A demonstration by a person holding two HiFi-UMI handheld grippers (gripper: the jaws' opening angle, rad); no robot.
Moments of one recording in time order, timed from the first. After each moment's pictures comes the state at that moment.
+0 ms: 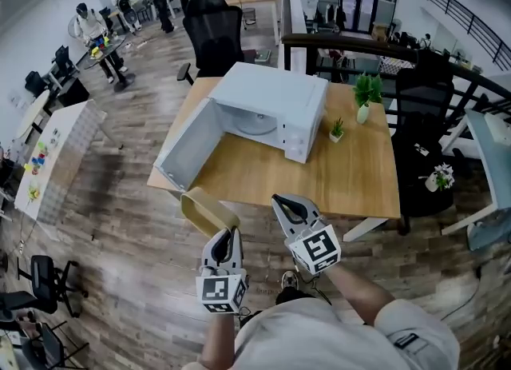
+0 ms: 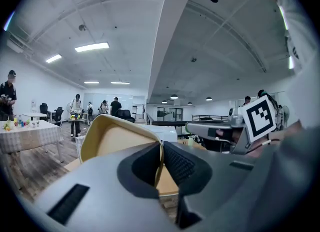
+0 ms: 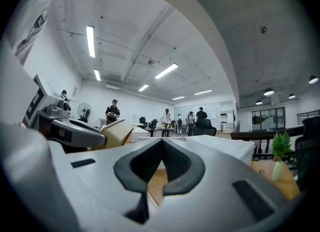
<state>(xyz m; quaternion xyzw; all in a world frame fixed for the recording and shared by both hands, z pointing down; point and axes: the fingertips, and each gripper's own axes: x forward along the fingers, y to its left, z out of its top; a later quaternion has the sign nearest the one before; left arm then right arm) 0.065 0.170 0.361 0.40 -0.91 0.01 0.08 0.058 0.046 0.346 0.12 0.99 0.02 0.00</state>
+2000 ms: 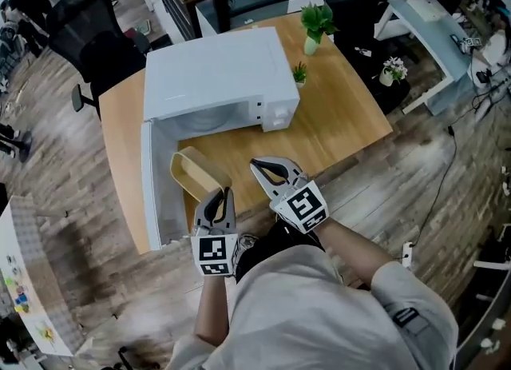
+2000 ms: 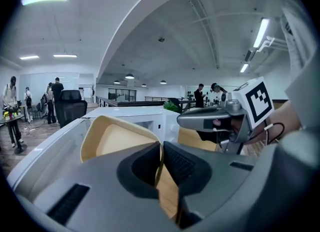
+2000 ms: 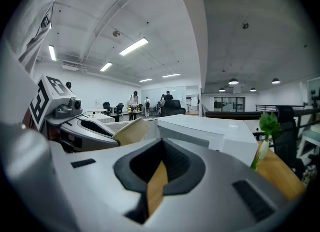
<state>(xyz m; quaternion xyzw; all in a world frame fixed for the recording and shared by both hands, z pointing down) -0.191 0.095 0.451 0.65 -0.73 0.11 0.16 -0.159 0.015 0.429 -0.08 0.99 -0.02 -0.10</state>
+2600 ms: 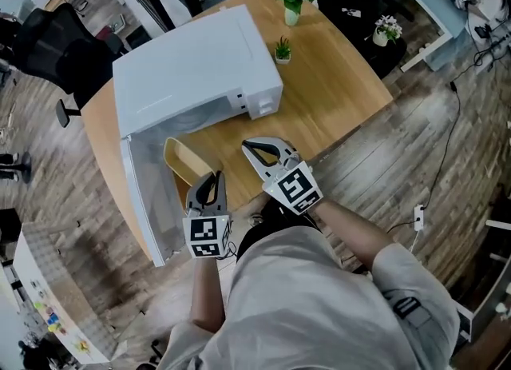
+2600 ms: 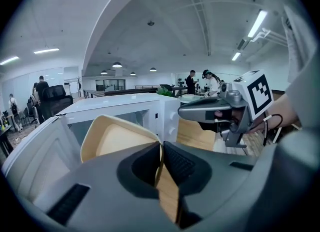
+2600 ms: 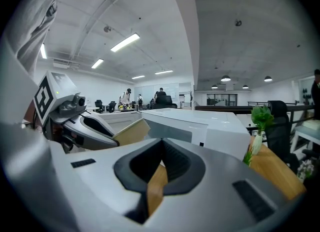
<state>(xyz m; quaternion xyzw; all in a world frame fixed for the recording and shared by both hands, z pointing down) -0.206 0.037 0.490 0.69 -0.68 0.18 0.19 -0.162 -0.042 0.461 -0.13 0.98 -0.03 -0.12</state>
